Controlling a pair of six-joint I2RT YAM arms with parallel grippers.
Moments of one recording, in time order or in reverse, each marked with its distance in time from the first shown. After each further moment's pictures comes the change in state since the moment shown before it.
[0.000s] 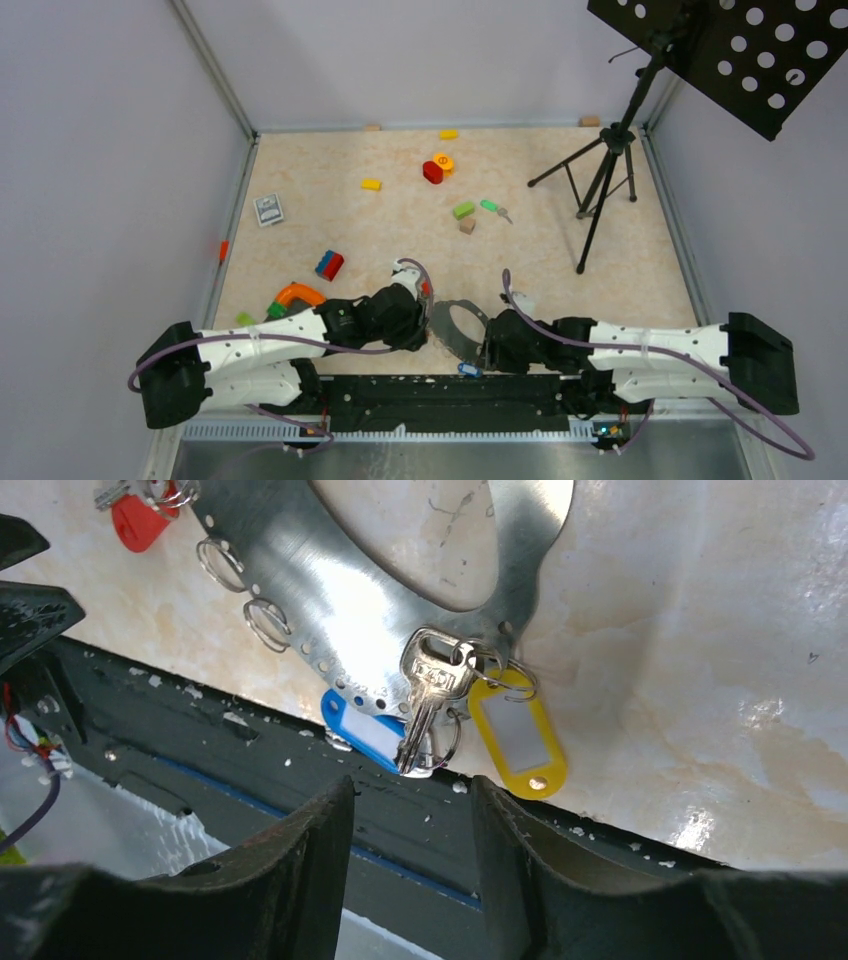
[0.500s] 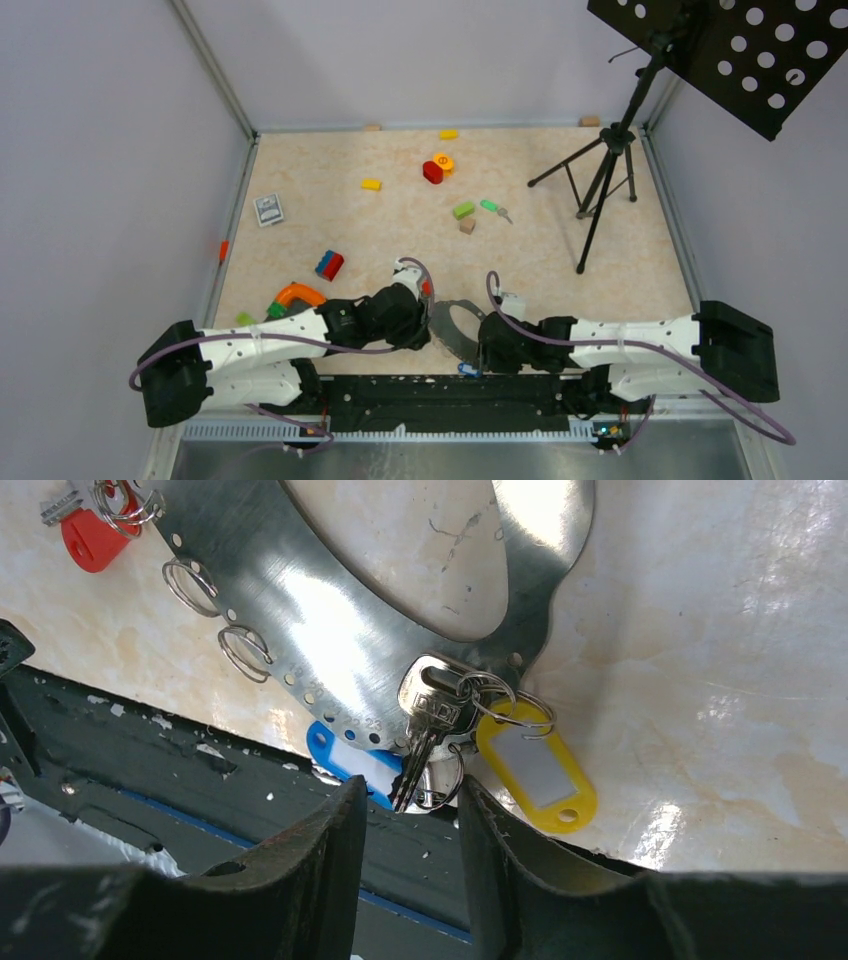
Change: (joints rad) left arm -0.005 0.009 0.000 0.030 -0.002 -0.008; right arm 0.020 0.153 0.030 0.055 0.043 0.008
